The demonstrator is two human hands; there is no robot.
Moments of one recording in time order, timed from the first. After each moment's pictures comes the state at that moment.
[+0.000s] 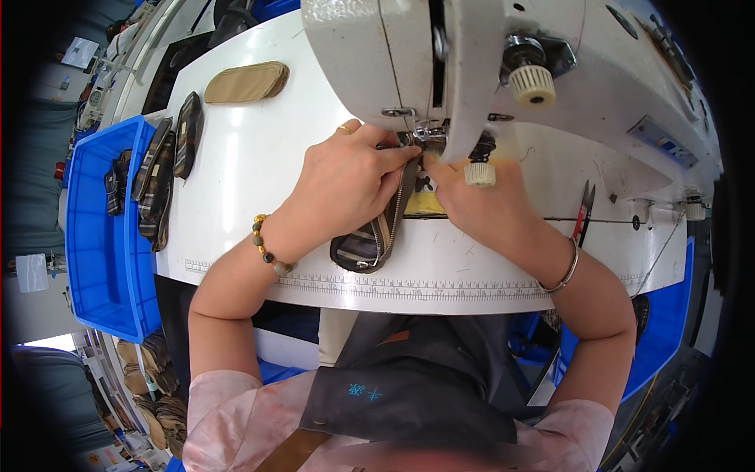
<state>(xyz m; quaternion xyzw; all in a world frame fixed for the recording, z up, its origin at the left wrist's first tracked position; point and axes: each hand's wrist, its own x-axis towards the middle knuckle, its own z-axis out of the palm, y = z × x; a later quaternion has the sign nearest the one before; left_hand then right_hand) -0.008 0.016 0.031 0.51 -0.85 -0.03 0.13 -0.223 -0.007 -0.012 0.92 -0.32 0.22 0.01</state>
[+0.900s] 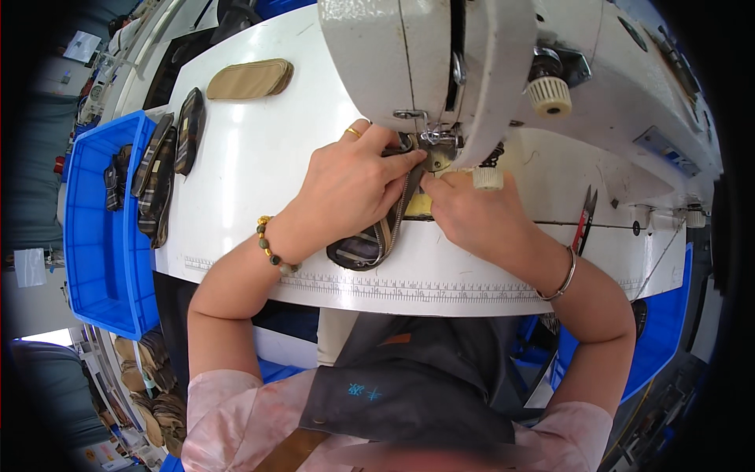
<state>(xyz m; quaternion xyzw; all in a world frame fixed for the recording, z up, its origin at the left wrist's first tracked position) -0.006 0.018 0.022 0.48 -0.86 -0.02 0.17 -0.220 0.003 -0.014 0.93 -0.30 0.23 0.00</state>
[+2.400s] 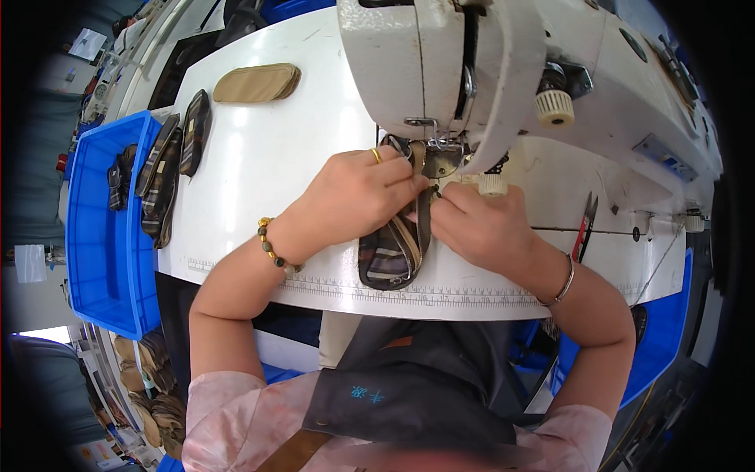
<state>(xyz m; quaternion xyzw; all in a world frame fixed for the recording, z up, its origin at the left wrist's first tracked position) 0.002 0.012 0.021 0.31 -0.92 0.06 0.24 -0.226 0.003 -0.013 0.93 -0.19 0.31 0.06</state>
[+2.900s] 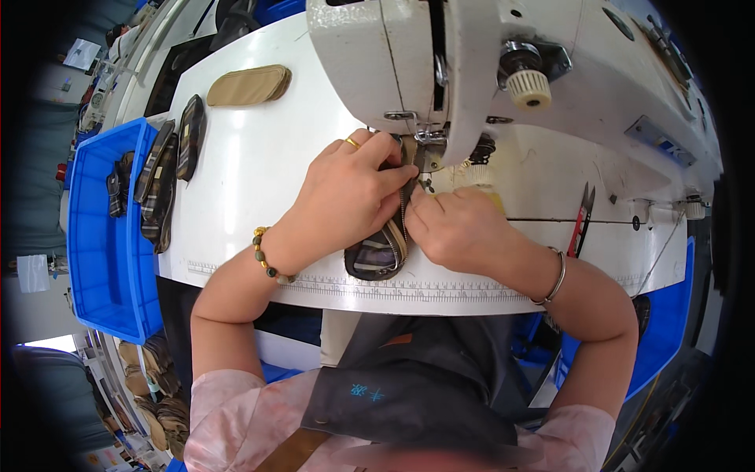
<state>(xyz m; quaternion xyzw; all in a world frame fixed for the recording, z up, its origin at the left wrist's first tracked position) -0.007 0.024 0.031 0.44 -0.88 -0.02 0.18 -0.211 0.012 -0.018 0.94 -0.14 0.28 0.09</state>
